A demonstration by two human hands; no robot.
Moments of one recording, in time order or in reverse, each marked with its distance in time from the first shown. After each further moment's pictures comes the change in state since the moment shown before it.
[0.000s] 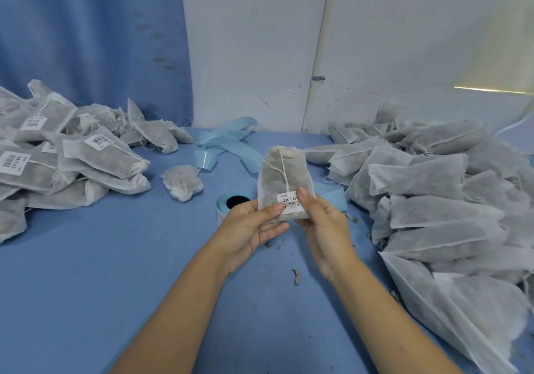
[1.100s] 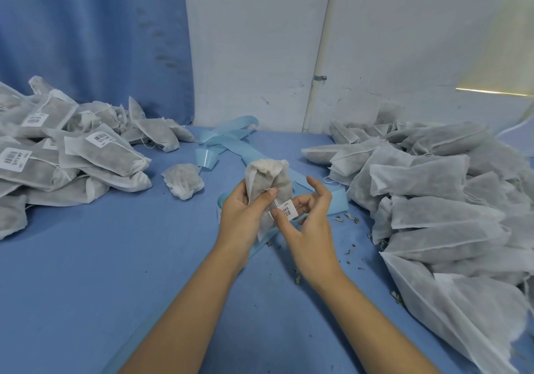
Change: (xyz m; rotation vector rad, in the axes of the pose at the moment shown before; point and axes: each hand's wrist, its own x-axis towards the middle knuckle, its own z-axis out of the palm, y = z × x) left_hand 0.004 -0.002 0.012 0.122 0.281 0.341; right_hand -0.008 0.025 0.004 -0.783 -0.014 -0.480
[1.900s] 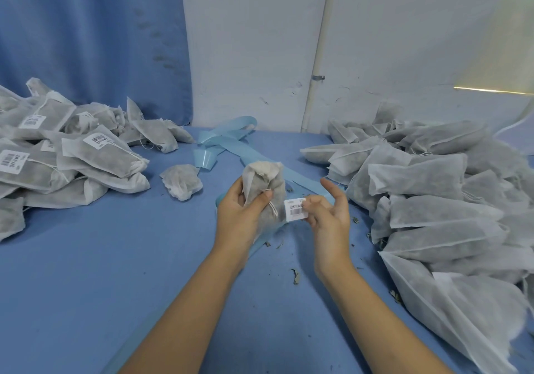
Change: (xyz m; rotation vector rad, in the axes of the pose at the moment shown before) left_hand 0.001 -0.002 -0.001 0.137 0.073 0.100; right_hand 0.011 -0.010 -0.014 0.629 0.197 0.303
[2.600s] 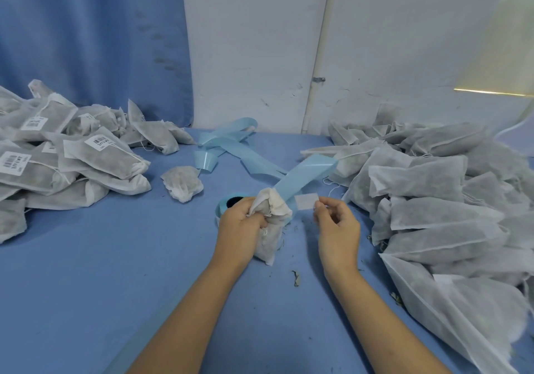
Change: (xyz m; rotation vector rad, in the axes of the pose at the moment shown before) left_hand -0.004 -0.011 -0.014 0.302 -0.136 0.026; right_hand 0.011 0.017 -0.020 -0.390 0.180 -0.083
